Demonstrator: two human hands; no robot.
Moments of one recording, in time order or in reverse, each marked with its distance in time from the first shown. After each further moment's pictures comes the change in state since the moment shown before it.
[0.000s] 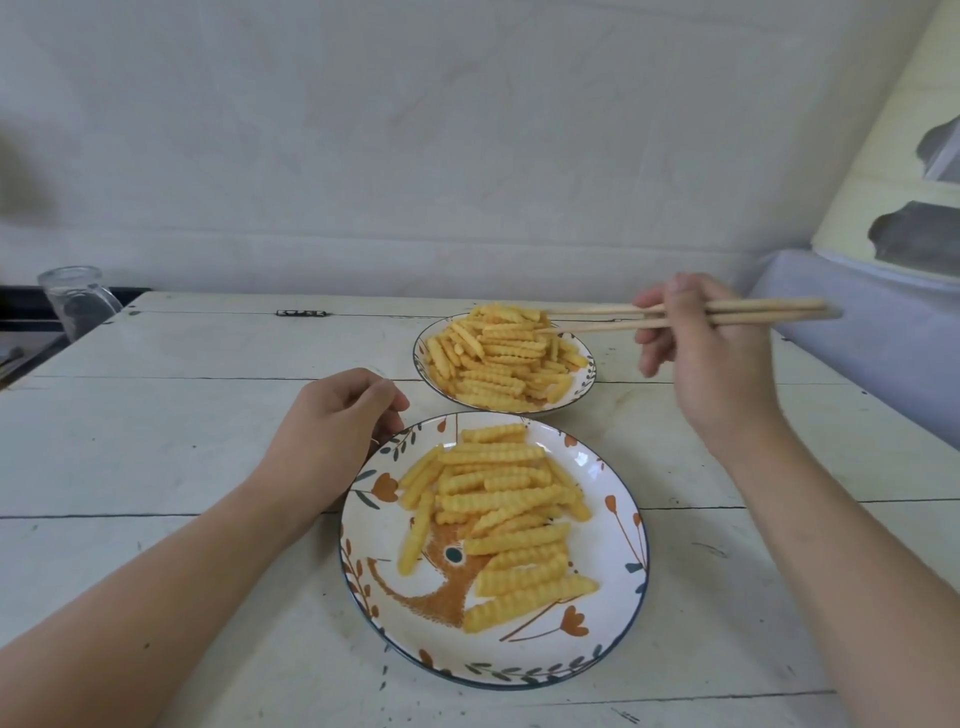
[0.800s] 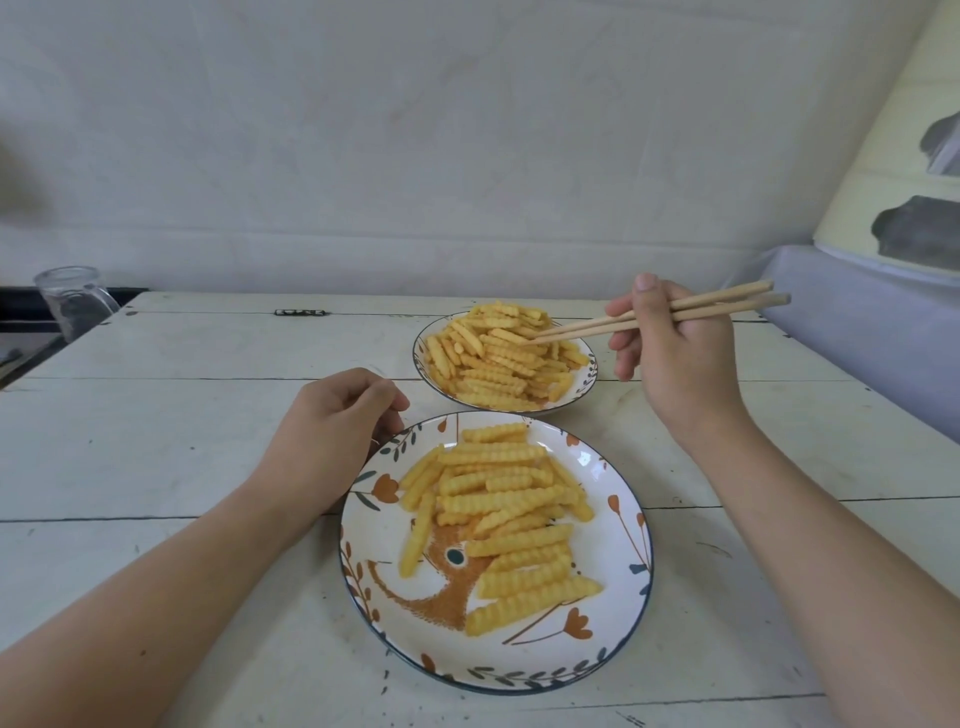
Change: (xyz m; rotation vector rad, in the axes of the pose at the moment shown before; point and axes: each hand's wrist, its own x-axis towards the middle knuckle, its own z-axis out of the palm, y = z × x) left_hand 0.001 0.000 0.001 0.000 -0.005 -0.007; right_hand 0.004 0.016 0.017 -0.023 -0.004 0.018
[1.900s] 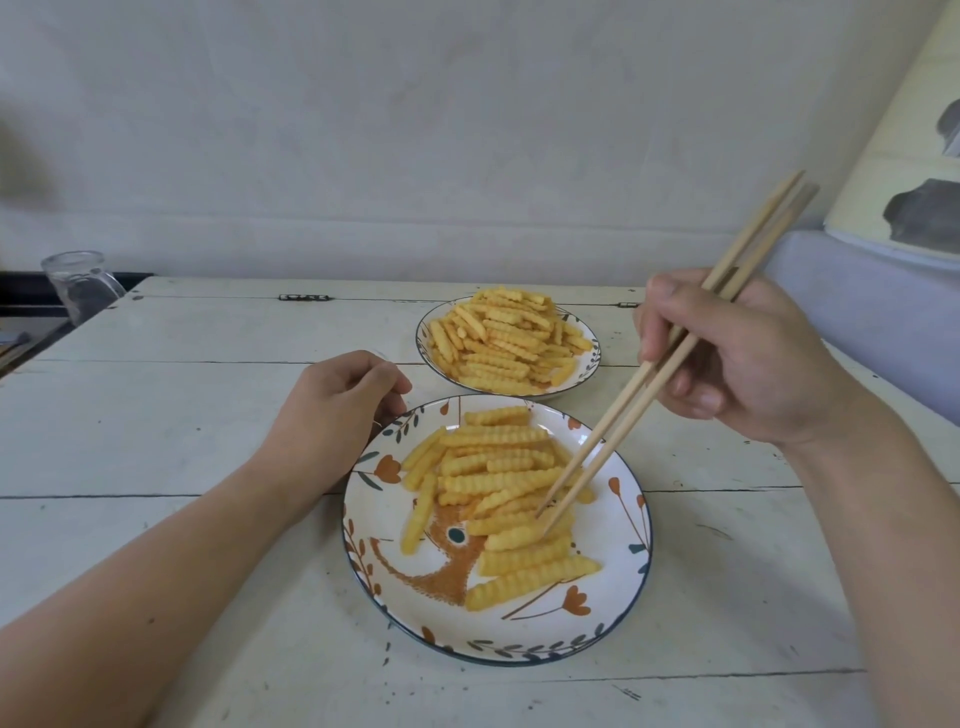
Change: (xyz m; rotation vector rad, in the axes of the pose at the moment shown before) left_hand -0.001 0.000 0.000 -0.003 0.000 -0.007; right_hand -0.016 -0.057 -0.035 0.248 -0.592 0.197
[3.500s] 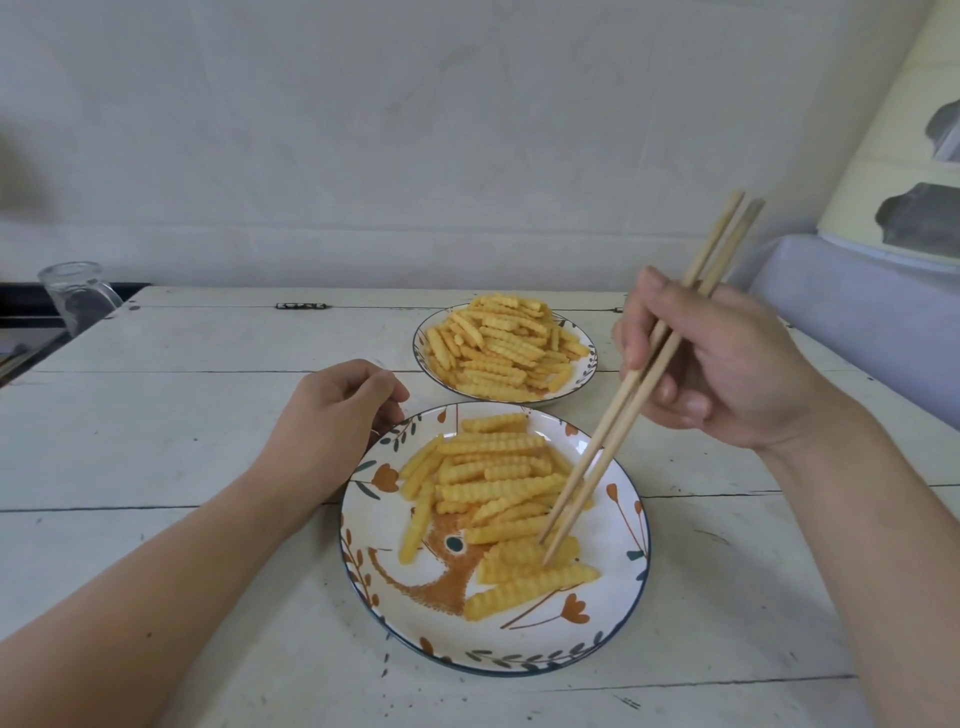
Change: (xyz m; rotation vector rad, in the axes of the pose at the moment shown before) left_hand 0.000 0.001 0.001 0.005 0.013 0.008; right_hand 0.005 0.007 0.000 0.137 -0.066 0.086
